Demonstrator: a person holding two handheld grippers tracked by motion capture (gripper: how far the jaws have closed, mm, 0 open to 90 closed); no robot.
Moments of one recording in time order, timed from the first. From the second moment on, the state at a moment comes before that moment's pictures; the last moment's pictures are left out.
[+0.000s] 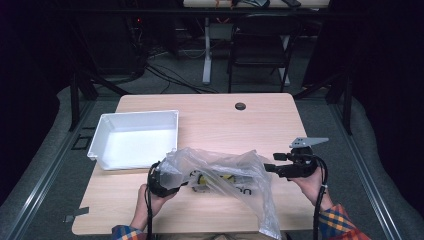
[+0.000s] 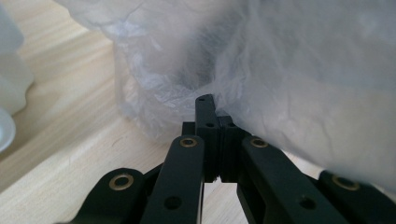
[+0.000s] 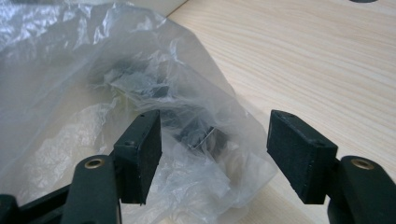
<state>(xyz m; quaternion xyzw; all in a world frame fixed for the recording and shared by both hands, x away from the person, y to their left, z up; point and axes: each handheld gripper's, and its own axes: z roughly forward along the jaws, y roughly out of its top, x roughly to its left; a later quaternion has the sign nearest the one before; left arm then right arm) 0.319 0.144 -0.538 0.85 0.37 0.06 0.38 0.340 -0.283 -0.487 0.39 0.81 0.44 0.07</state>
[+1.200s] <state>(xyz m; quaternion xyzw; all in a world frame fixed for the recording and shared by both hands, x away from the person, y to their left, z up) 0.334 0.153 -0.556 0.86 0.39 0.03 0.33 0.384 -0.271 -0.540 0.45 0.83 0.29 0.14</state>
